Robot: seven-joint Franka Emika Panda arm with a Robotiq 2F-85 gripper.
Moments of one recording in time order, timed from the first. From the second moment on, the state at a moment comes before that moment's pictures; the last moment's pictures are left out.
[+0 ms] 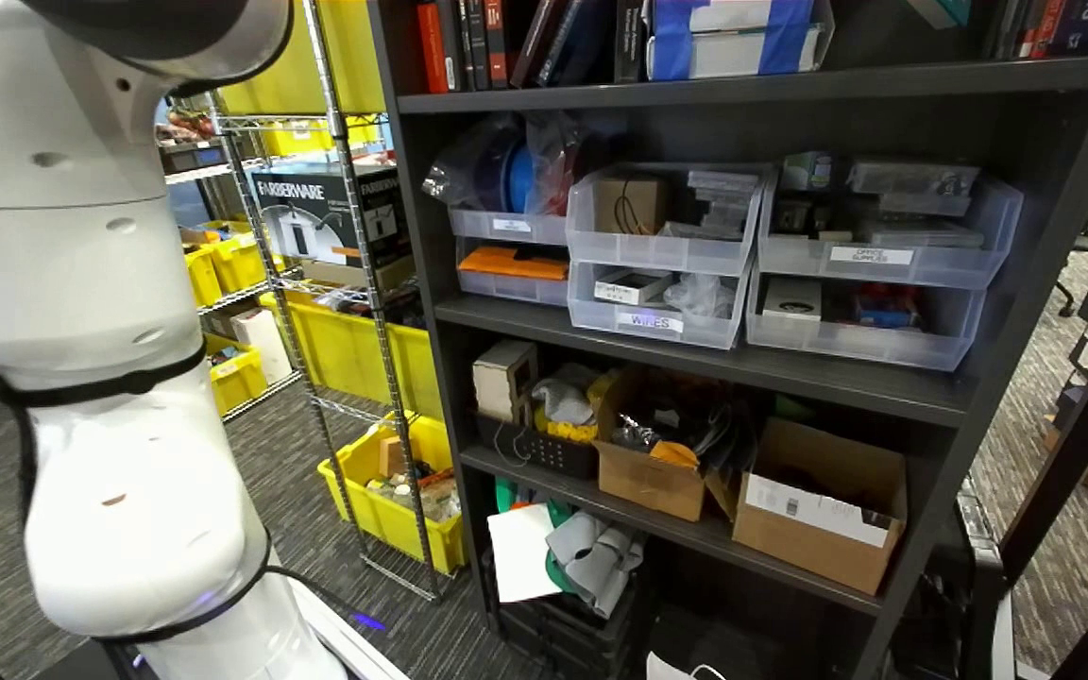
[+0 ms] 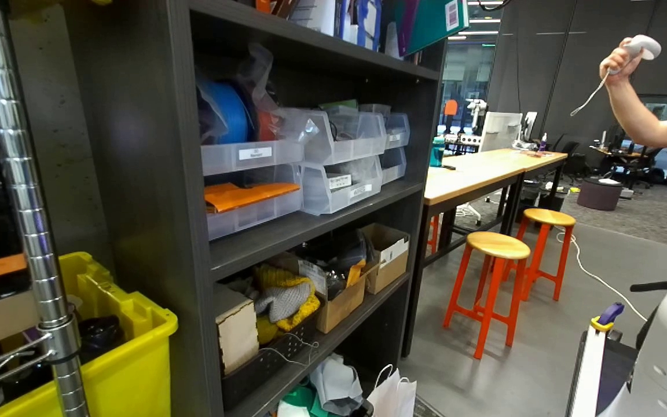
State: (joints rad) arm -0.32 0.12 -0.35 -1.06 0.32 2.10 -0.47
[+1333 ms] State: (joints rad) arm -0.46 0.45 -0.12 -0.61 0.38 1.99 -0.63
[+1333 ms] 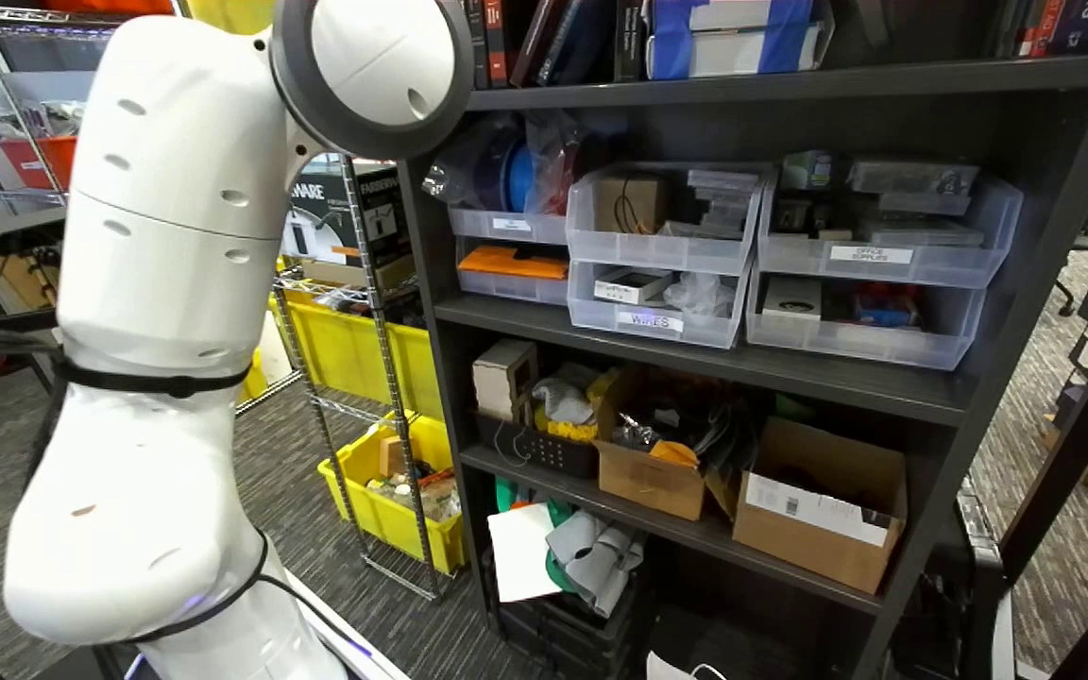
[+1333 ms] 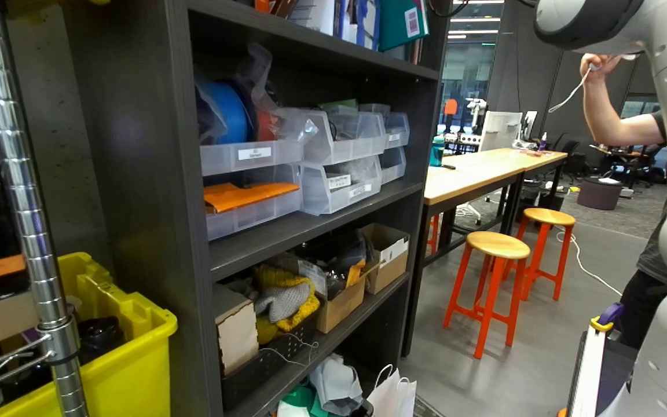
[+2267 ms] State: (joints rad) arm -0.50 0.50 -0.09 -0.56 0.42 1.99 -0.66
